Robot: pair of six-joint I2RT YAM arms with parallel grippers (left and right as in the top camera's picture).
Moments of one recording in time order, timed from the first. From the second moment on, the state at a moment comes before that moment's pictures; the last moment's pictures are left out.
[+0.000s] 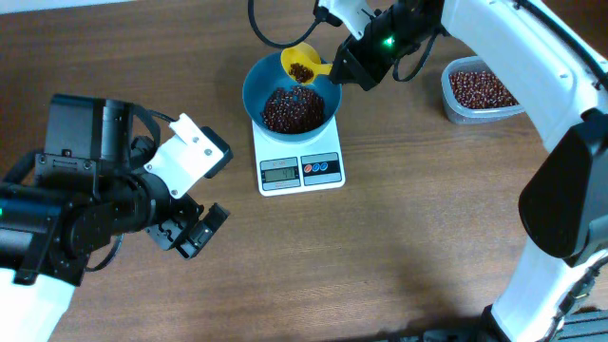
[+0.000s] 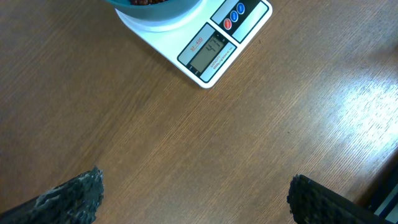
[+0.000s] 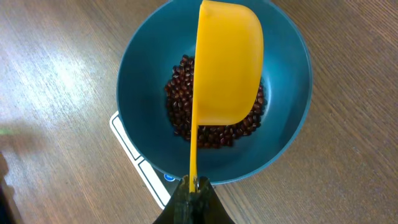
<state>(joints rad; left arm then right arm) -0.25 1.08 1.06 -1.05 0.25 0.58 0.24 1.93 1.78 -1.09 -0.50 -0.53</state>
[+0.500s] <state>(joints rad) -0.25 1.08 1.06 -1.05 0.25 0.58 0.24 1.93 1.78 -1.11 -0.54 -0.53</state>
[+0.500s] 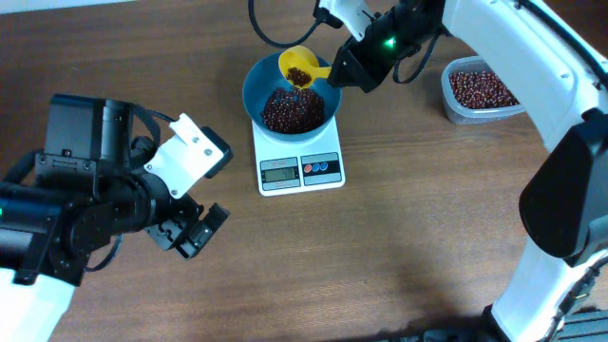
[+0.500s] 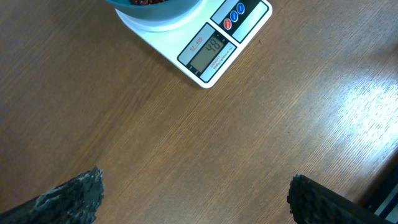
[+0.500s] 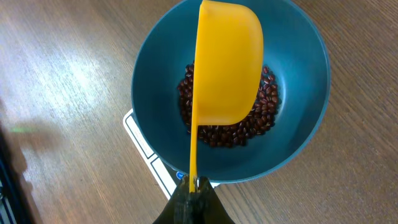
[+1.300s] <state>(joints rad) -0.25 1.08 1.06 -1.05 0.25 0.58 0.24 1.93 1.78 -1.08 -0.52 -0.50</state>
